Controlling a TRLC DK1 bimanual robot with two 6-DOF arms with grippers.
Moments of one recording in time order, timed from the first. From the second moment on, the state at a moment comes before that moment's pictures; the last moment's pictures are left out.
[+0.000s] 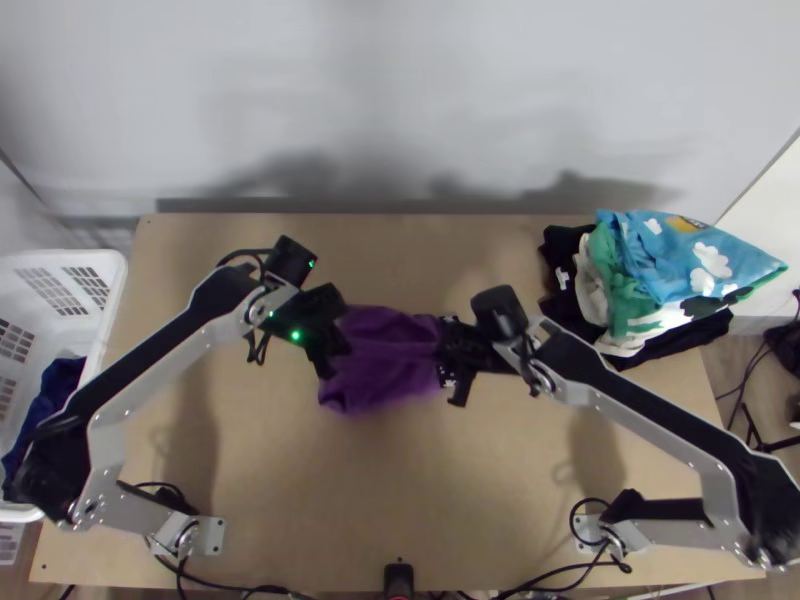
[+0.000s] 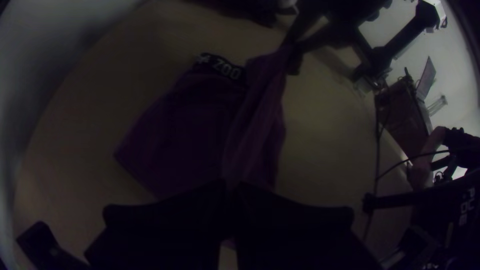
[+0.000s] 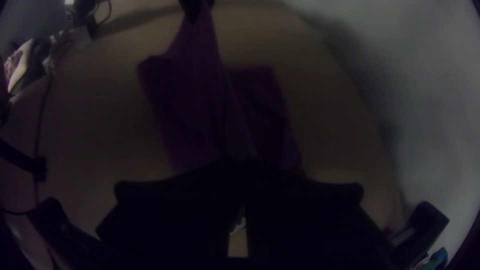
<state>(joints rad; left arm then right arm) -0.49 1.62 1.41 -0.93 0.42 0.51 0.73 1.45 1.05 -0.41 -0.18 -0.53</state>
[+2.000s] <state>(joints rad) -0.36 1.98 1.64 -0.80 0.38 0.52 0.56 1.80 1.33 -0.32 -0.18 -0.44</state>
